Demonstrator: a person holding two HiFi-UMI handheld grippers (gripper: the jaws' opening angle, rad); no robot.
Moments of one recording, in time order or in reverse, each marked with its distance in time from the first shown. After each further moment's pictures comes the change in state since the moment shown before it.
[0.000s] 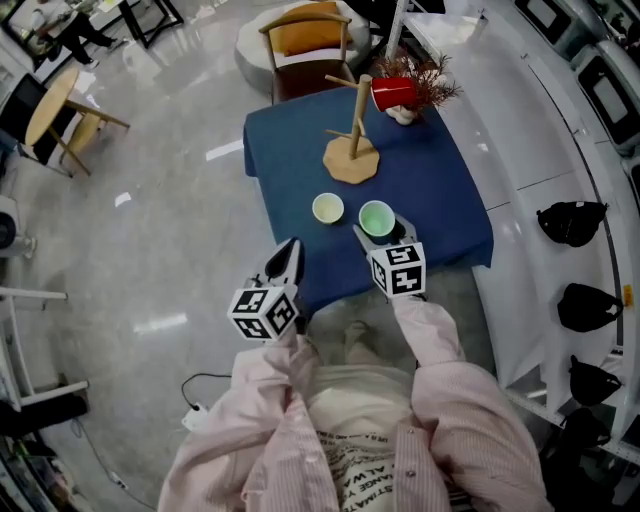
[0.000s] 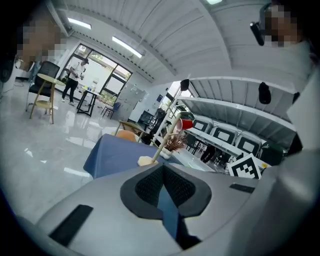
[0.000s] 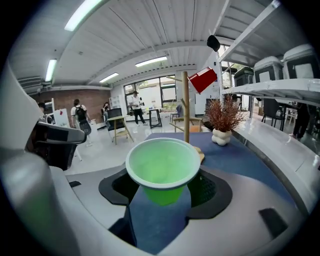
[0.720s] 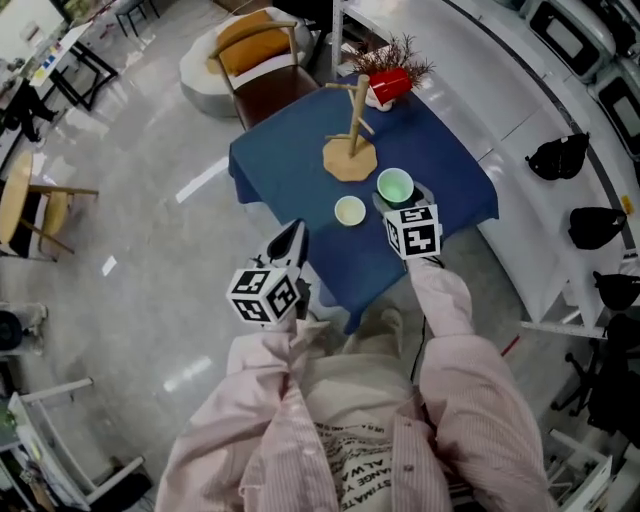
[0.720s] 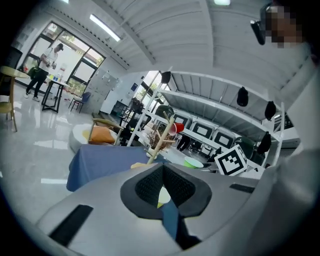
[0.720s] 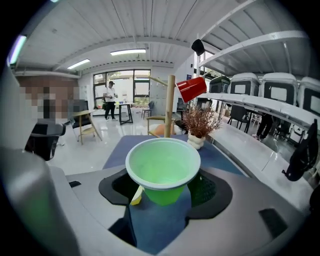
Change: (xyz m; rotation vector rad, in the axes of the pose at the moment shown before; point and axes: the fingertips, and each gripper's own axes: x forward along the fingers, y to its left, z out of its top) left arm 0.028 0.052 0.075 0.121 0.135 -0.322; right arm 0.019 -0.015 0.049 0.066 0.061 -0.372
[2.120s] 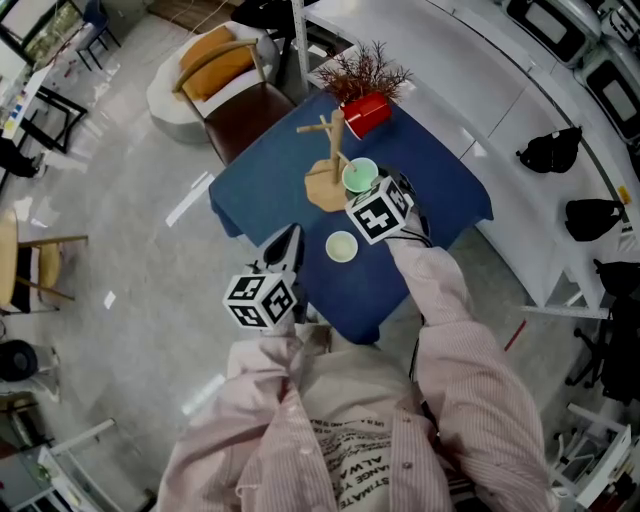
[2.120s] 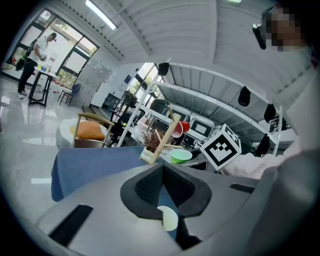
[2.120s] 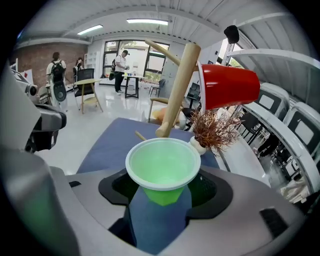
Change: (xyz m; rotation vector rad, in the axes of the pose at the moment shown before) left arm 0.091 0.015 0.034 0.003 0.075 -0.103; right arm 0.073 -0.020 0.062 -0.255 0.246 -0.021
